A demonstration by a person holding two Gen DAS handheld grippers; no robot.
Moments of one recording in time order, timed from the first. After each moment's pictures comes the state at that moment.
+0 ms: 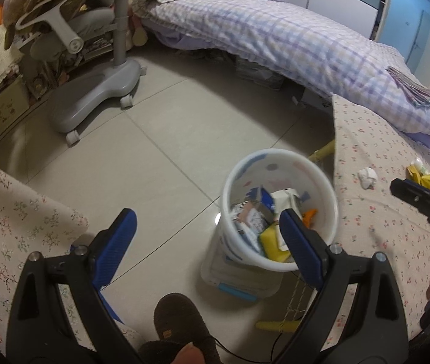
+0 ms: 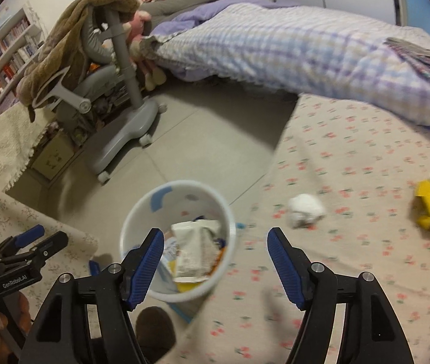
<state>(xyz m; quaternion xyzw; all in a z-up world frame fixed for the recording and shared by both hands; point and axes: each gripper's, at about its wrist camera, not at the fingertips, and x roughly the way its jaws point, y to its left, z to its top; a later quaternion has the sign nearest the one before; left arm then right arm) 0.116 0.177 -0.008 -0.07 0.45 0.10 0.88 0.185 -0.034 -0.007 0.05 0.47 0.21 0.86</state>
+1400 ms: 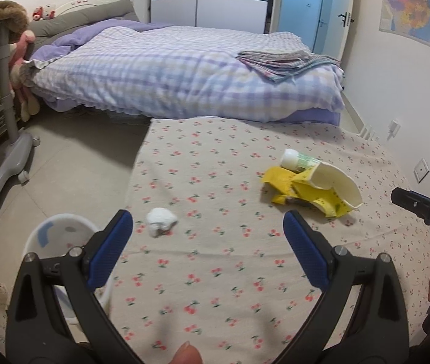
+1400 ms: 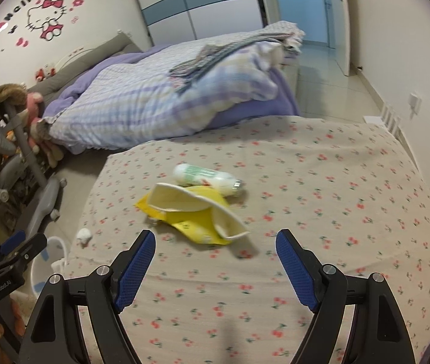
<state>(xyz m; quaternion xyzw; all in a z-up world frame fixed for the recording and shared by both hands) 0.172 -0.092 0.020 0.00 0.38 -0.09 0.92 0.124 -0.347 0.021 0.13 0.41 -0.03 0.90</state>
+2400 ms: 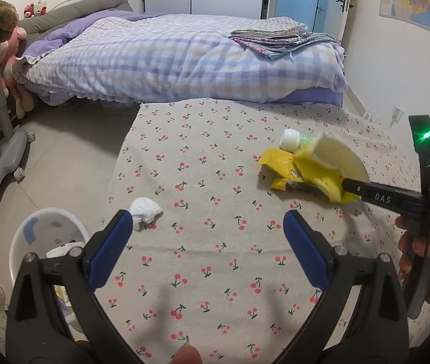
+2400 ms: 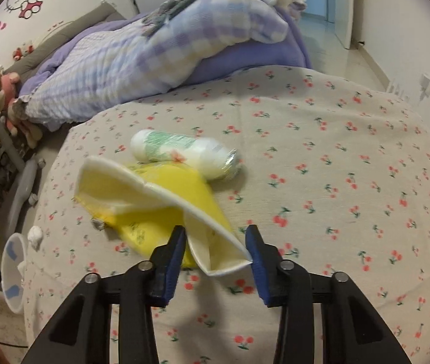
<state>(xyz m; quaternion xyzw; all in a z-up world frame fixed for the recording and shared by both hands) 0.182 -0.107 -0.005 0.01 0.40 -0.09 0.91 0.205 -0.346 -0.058 0.12 0.48 -0.03 0.87</state>
